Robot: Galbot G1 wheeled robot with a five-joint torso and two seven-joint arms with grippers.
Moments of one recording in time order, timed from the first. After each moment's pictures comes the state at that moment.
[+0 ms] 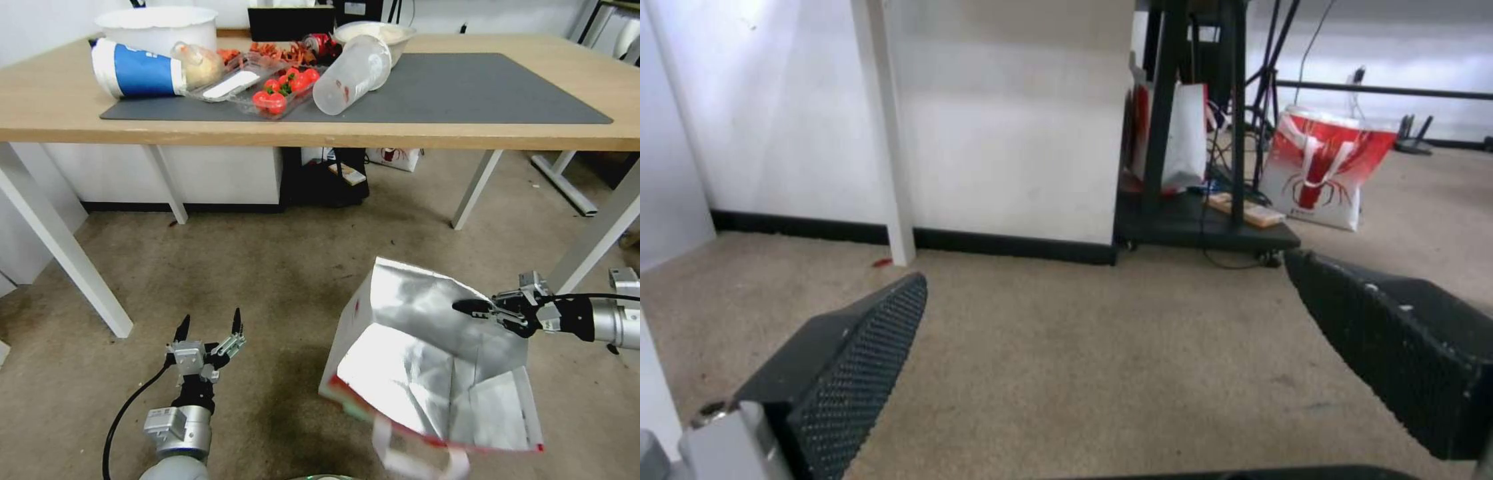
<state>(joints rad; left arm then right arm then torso) 1.73 -1.30 -0.40 -2.08 -0.27 -0.20 -0.28 -1.45 0.38 0.72 1.79 0.87 -0.23 -1.08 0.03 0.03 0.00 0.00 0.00</state>
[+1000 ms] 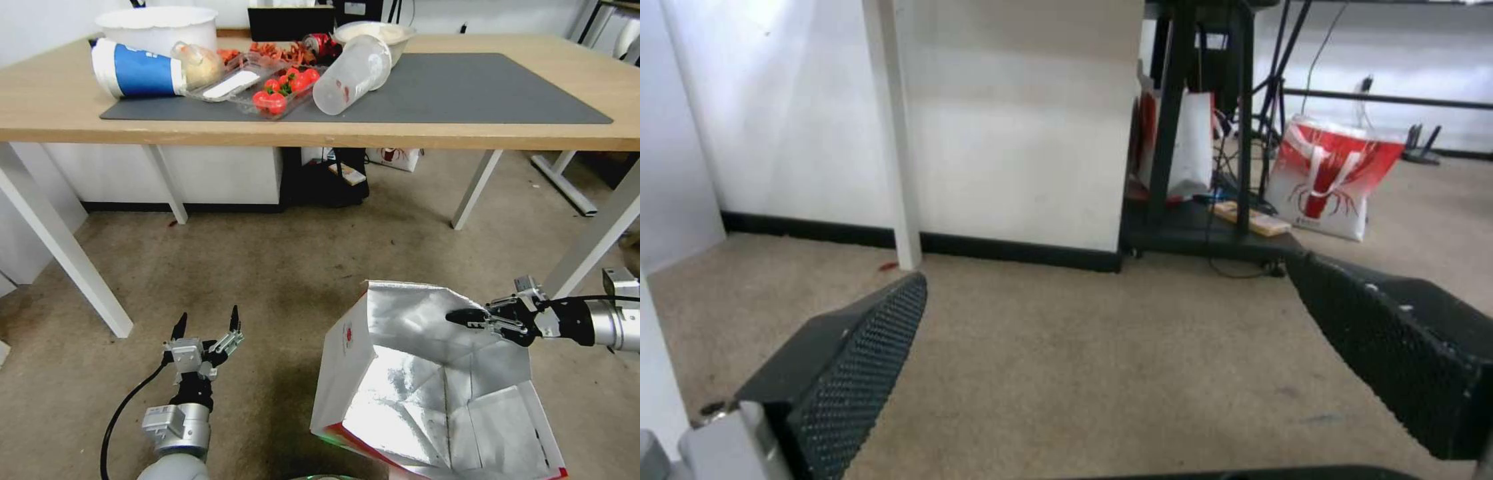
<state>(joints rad) 1.73 -1.30 -0.40 -2.10 -0.29 -0.20 -0.30 -1.45 0.40 0.71 1.81 0.89 -0.24 -1.11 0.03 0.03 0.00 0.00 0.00</state>
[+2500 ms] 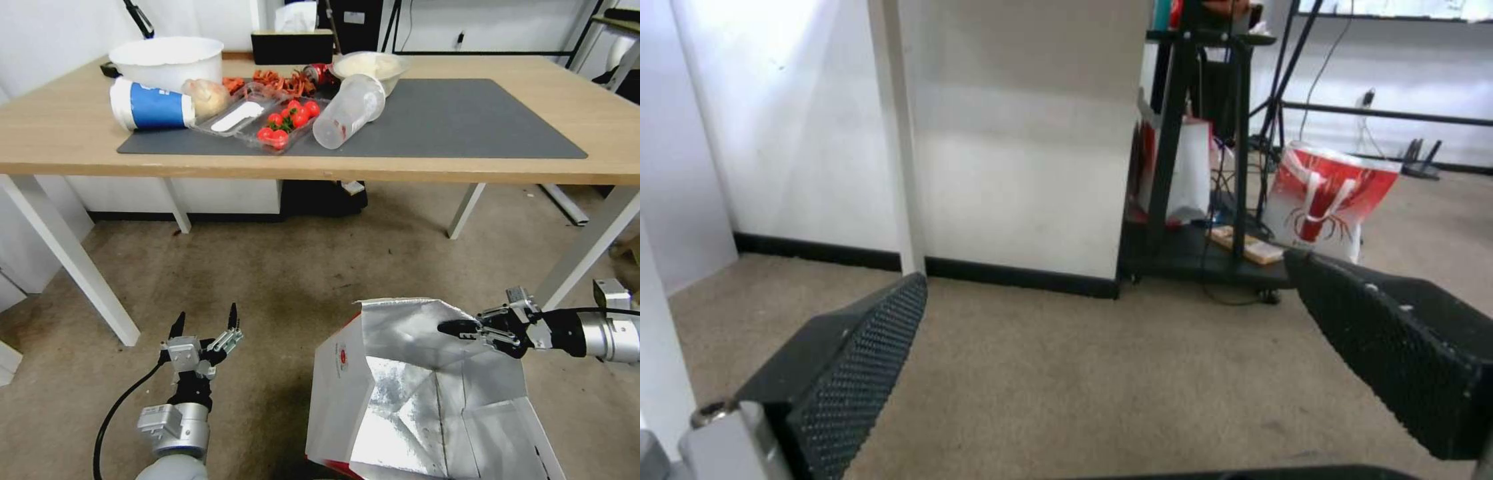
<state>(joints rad) 1.74 -1.31 -0.40 -2.14 -0.28 -0.17 -0.31 -1.47 0.43 0.70 1.84 0.88 -0.24 -1.12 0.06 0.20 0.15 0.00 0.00</state>
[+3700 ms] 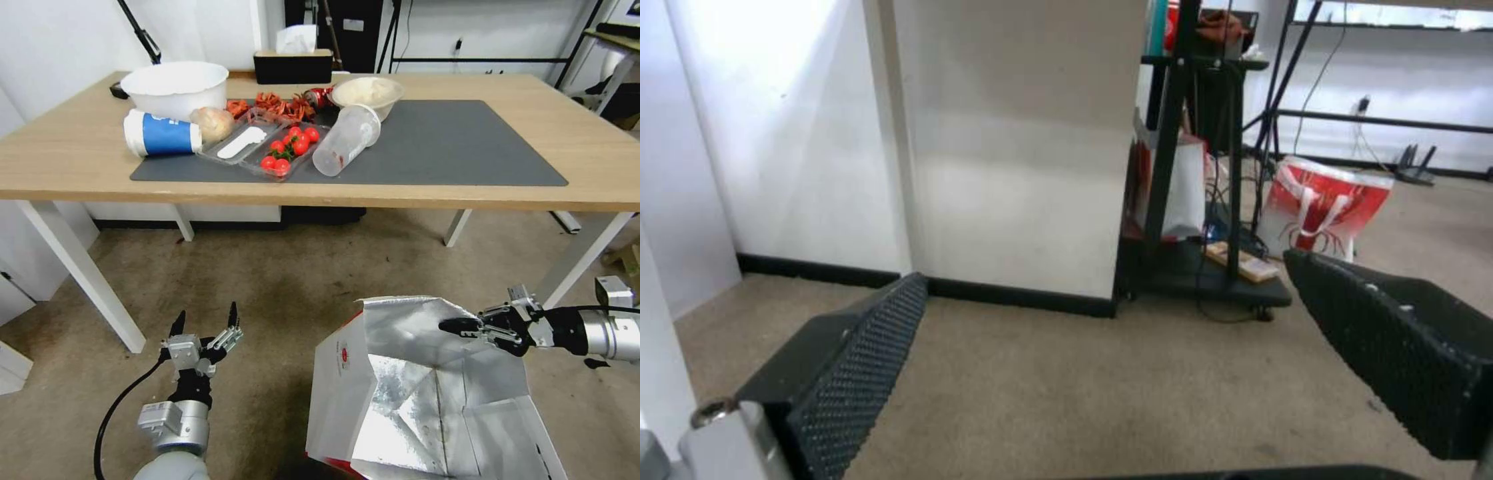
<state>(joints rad) 1.73 -1.30 -0.40 -2.13 -0.29 -0.17 -0.31 -1.47 0.43 0.70 1.83 0.89 -0.24 -1.13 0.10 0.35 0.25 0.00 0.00</state>
